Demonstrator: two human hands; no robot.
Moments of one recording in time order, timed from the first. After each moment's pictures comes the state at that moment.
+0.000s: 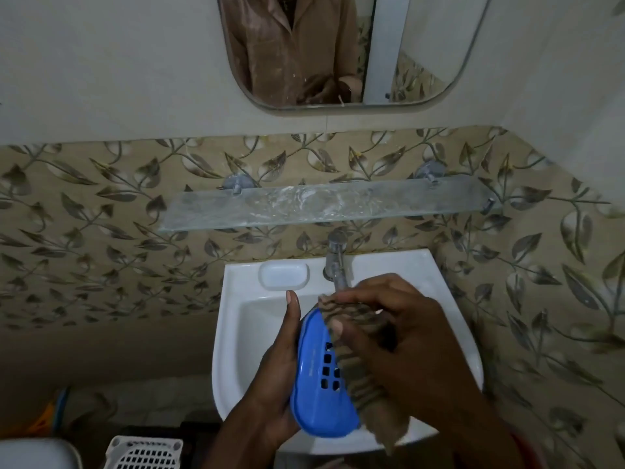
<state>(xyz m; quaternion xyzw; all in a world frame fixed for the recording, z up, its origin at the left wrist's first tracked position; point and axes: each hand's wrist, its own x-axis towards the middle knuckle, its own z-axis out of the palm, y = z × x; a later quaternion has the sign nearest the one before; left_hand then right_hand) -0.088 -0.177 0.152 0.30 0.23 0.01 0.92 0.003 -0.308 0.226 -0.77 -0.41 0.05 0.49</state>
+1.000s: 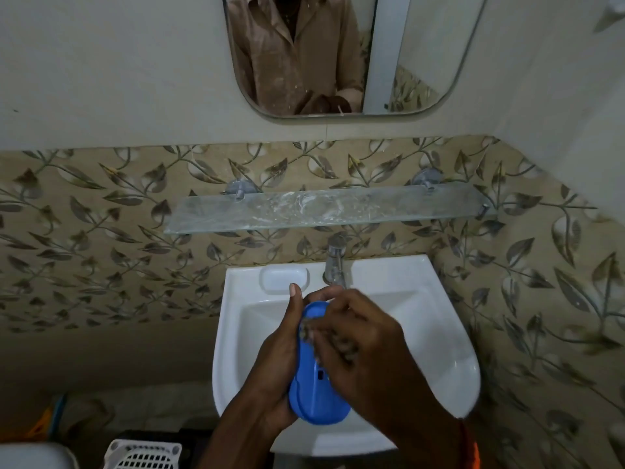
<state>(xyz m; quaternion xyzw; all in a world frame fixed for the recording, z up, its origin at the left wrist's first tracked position) -0.088 -0.176 0.176 0.36 0.26 0.06 0.89 -0.019 -0.293 0.200 -0.78 -0.49 -0.03 0.39</state>
